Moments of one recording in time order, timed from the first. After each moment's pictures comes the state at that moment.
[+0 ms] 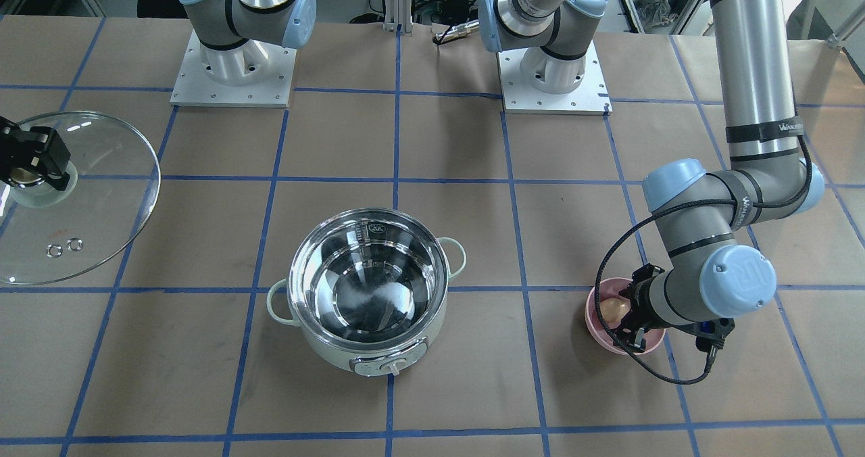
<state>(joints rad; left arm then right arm) -1.35 -2.13 -1.60 -1.16 1.62 -0.94 1.29 -1.42 1.36 -1.44 -1.63 -0.22</state>
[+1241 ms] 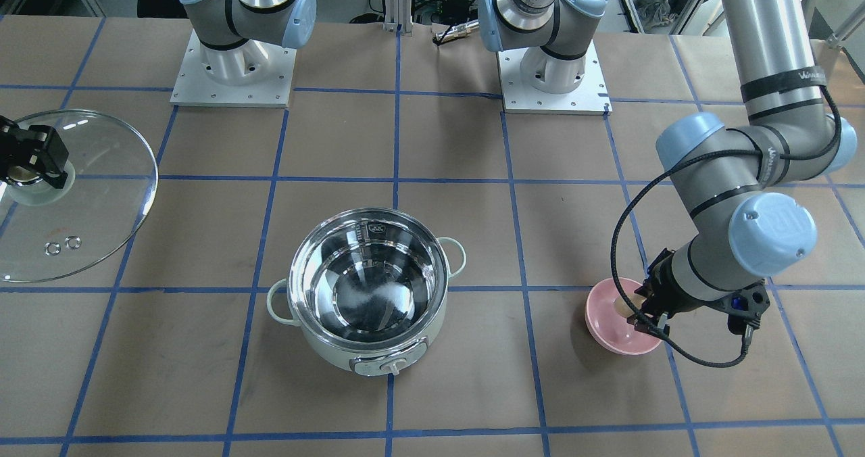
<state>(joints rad) -1.35 -2.00 -1.59 -1.18 1.61 -0.94 1.29 -1.43 1.37 -1.44 -1.65 -0.23</state>
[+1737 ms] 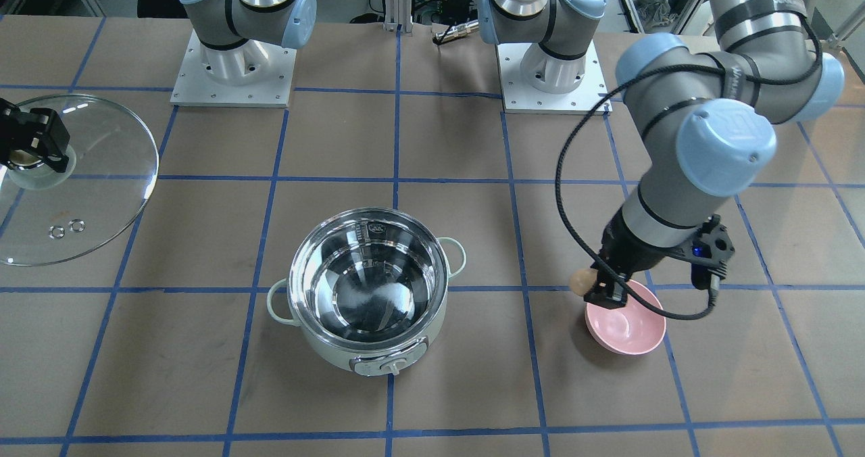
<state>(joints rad) -1.50 -1.87 -1.58 -1.22 1.56 -1.16 1.29 -1.45 1.37 -1.40 -1.66 -0.25</state>
